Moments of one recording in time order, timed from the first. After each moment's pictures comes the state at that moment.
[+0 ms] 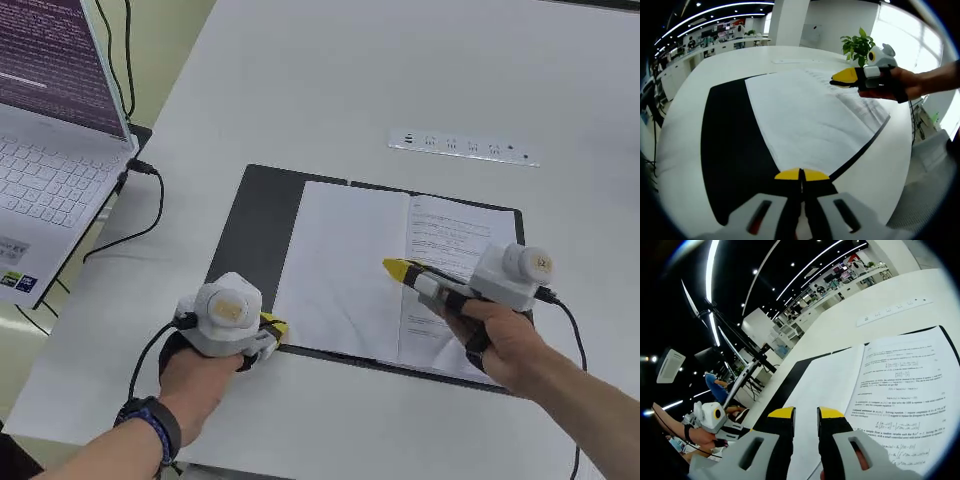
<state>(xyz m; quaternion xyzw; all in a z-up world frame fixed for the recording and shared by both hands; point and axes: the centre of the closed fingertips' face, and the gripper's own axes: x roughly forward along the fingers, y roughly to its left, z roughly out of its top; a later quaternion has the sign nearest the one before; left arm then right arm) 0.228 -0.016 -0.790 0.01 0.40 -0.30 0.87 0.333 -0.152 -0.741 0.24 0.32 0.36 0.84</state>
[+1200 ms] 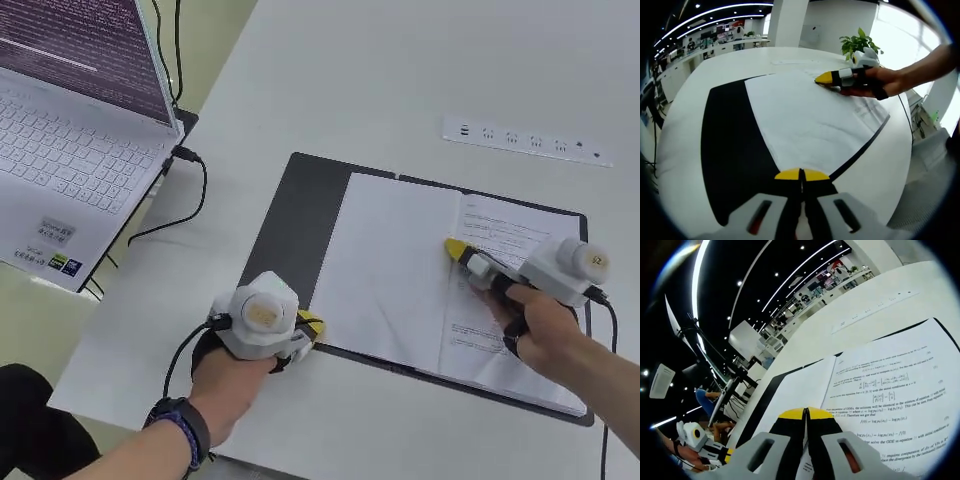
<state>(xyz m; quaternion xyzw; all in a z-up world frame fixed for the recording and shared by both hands) 0.231 -0.018 -0.793 0.02 0.39 -0.30 0.87 0.383 -0.164 -0.758 0.28 0.31 0.29 0.86</state>
